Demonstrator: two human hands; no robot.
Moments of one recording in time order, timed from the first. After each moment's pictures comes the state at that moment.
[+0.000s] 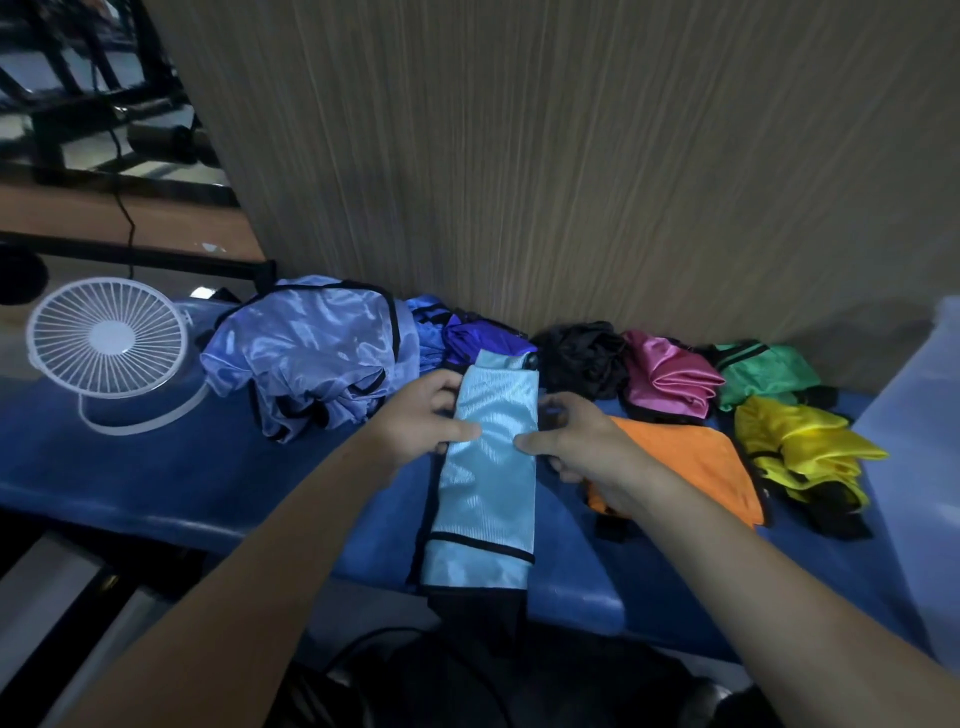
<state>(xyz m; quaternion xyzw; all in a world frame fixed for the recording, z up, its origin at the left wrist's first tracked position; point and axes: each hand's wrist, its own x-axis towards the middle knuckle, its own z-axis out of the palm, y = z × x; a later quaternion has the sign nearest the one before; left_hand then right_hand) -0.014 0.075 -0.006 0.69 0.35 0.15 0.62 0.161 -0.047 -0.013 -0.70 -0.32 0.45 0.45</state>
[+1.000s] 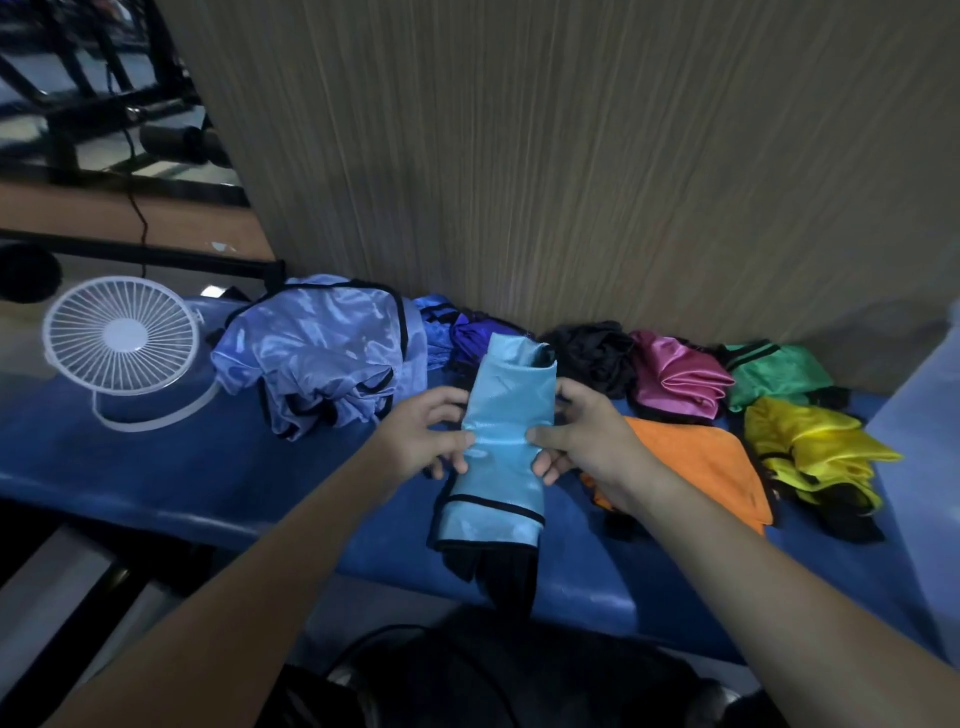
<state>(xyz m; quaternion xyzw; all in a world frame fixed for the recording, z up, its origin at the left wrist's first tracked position) -0.027 0.074 -0.032 0.68 0.33 0.20 0.62 0.158 -0.047 -0.010 -0.62 -0.36 0.45 0.53</state>
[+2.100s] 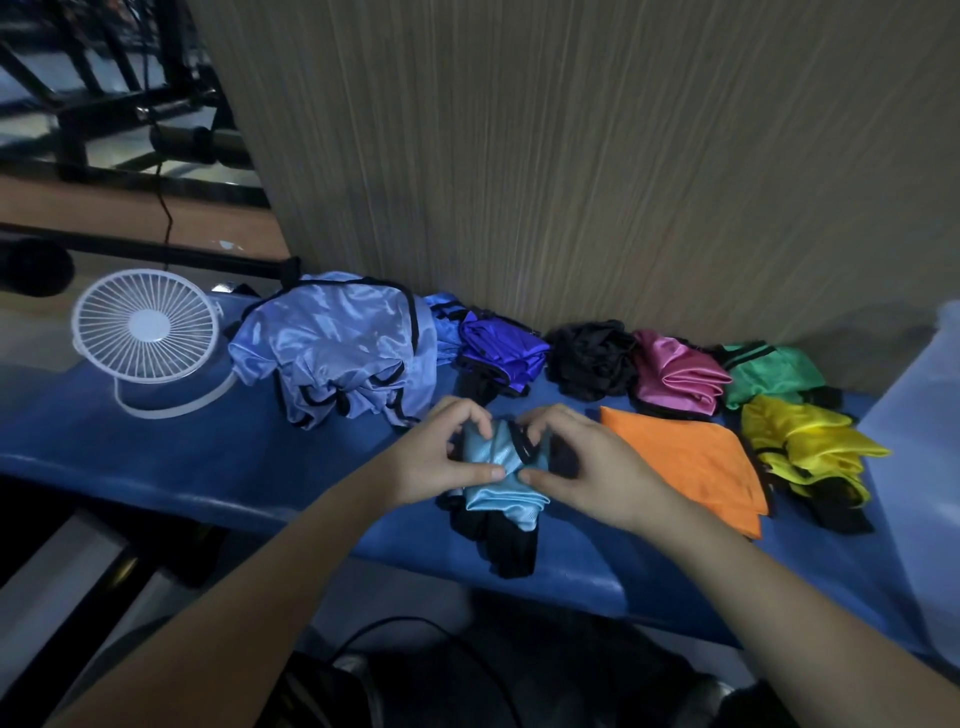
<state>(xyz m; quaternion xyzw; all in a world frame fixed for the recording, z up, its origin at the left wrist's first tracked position) -0.044 0.058 -0.037 0.84 0.24 0.14 0.46 0.151 -0.079 -0.019 -0.64 -0.68 0.16 0.31</state>
